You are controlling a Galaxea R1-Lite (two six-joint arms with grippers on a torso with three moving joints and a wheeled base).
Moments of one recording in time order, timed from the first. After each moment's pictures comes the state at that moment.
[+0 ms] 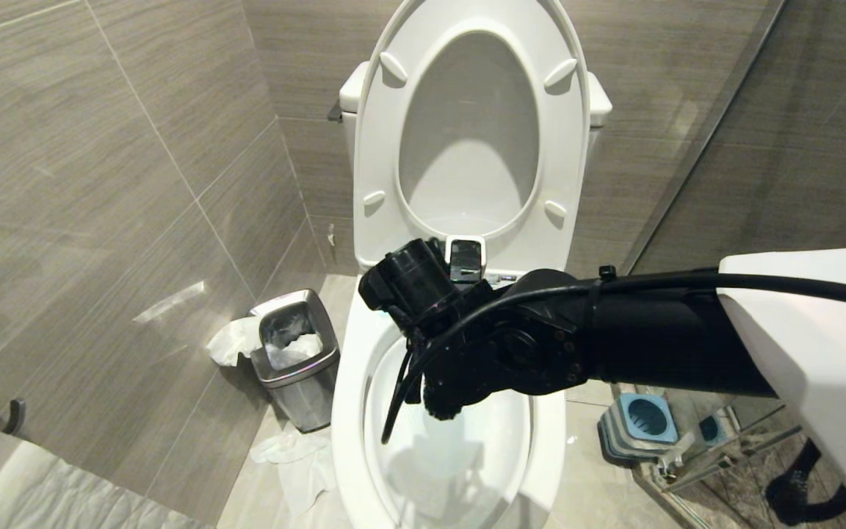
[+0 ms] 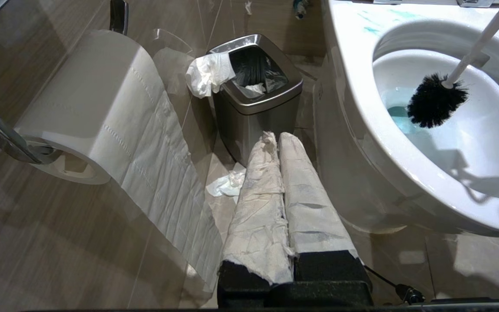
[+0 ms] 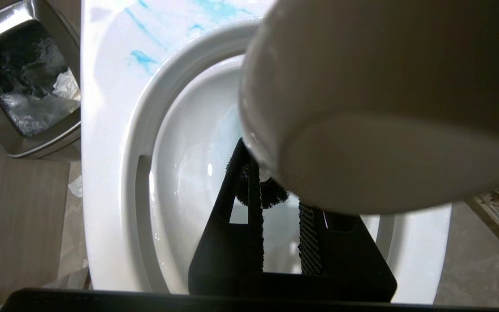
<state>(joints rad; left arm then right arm) -0.01 0.00 0.00 0.01 0.00 0.00 0.91 2.23 -1.83 0.34 -0.82 0.70</state>
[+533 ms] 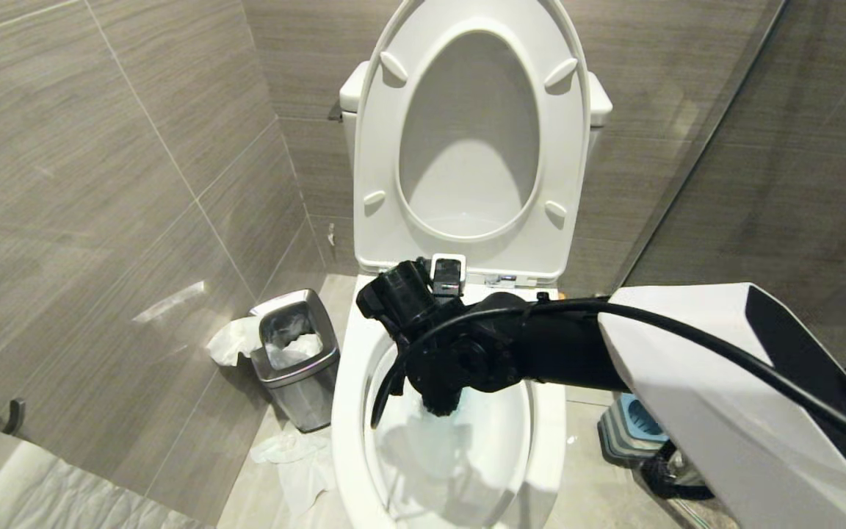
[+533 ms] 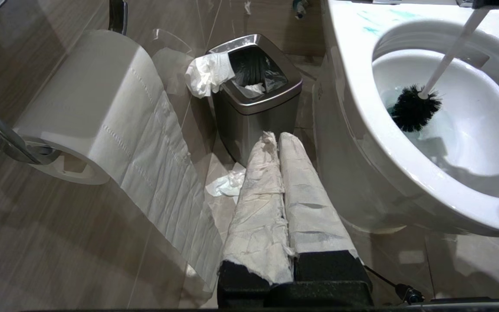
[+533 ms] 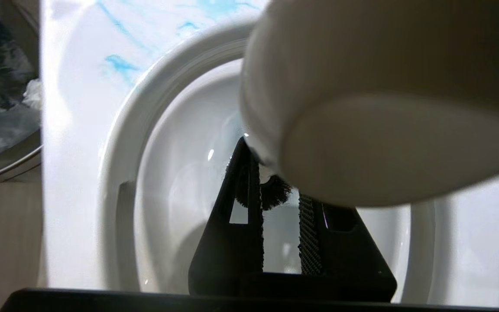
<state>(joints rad) -0.01 0.00 0.00 0.01 0.00 0.00 0.85 2.42 -1.98 0.29 -0.82 0.66</state>
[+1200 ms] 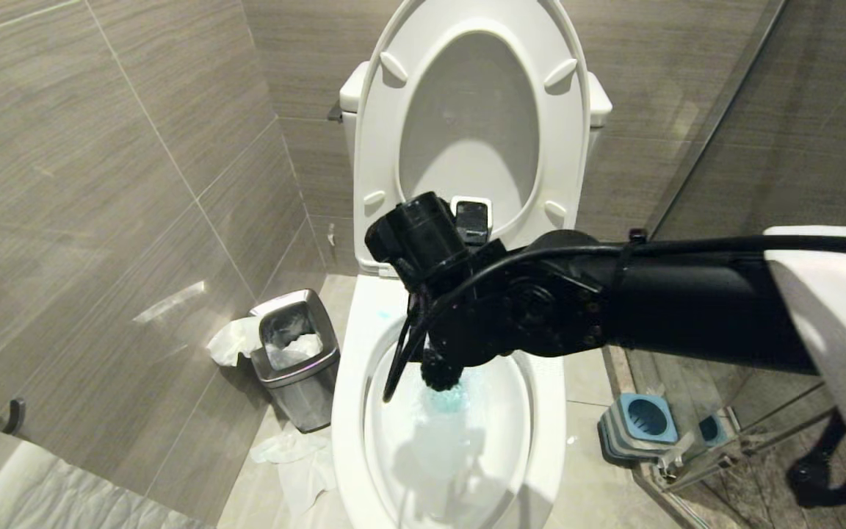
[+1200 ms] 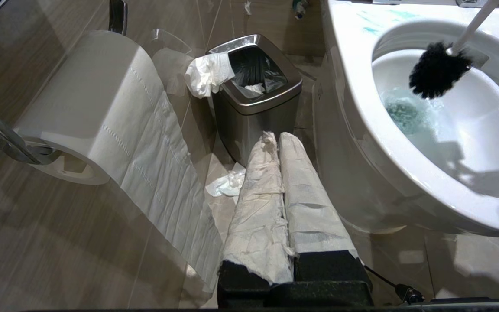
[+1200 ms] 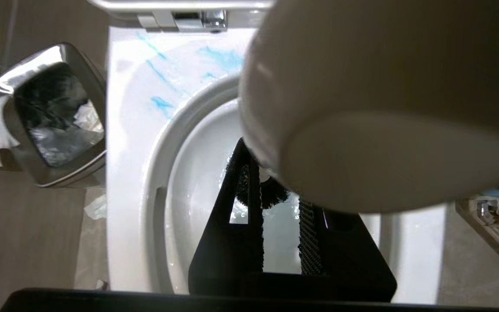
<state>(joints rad) -0.01 0.00 0.00 0.01 0.00 0.00 0.89 2.21 -1.95 0.38 -0.83 0.64</state>
